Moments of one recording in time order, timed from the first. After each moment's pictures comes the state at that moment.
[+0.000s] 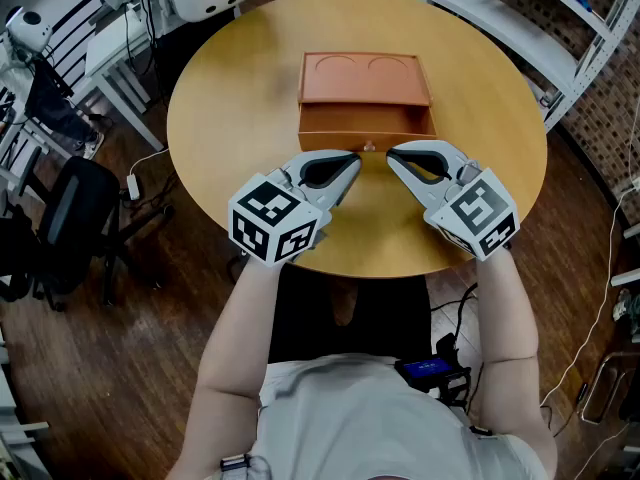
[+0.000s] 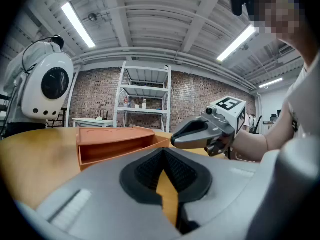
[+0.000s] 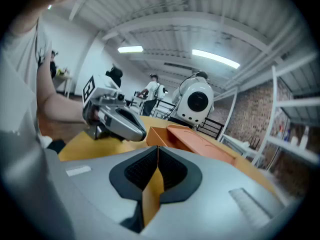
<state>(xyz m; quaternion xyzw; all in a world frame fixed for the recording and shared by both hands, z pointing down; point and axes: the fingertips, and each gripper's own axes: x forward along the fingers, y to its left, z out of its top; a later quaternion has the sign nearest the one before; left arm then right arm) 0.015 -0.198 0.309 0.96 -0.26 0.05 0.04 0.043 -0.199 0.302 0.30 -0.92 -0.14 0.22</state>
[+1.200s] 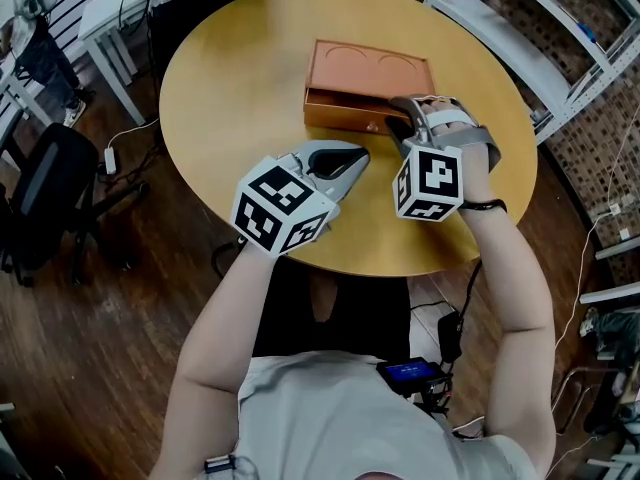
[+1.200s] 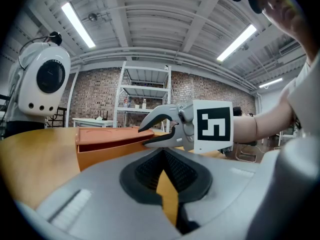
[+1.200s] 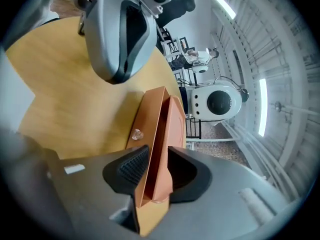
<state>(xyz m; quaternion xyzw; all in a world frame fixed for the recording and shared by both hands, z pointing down) 0.003 -0.205 0.311 0.96 -0.26 0.06 0.04 0.030 -0.293 0.334 0.27 -0.64 -0.46 0.56</state>
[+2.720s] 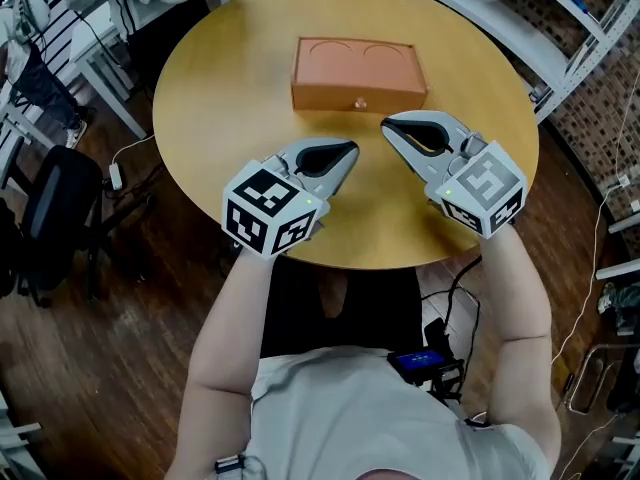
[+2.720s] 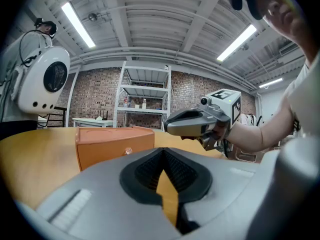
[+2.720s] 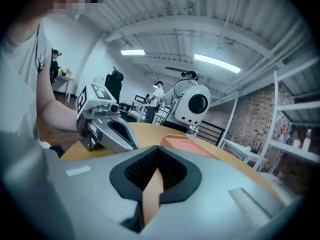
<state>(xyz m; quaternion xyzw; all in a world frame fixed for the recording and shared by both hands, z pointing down) 0.000 -0.206 0.310 0.96 -0.26 0.06 0.04 0.019 -0.218 0.276 0.29 -0.93 -0.14 0.18</state>
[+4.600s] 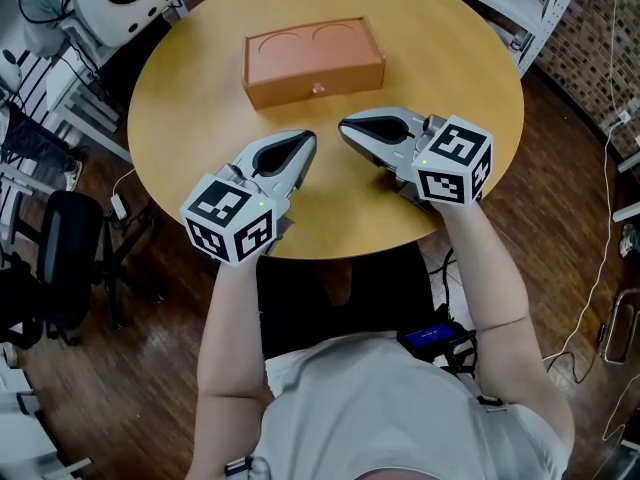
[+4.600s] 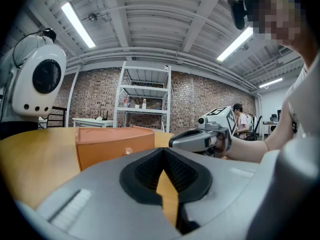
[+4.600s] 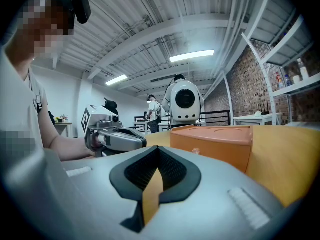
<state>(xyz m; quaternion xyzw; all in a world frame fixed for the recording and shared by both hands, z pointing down) 0.011 -0.211 0.306 0.96 -0.26 0.06 0.04 0.040 -0.216 0.310 0.26 -0.96 0.05 0.05</state>
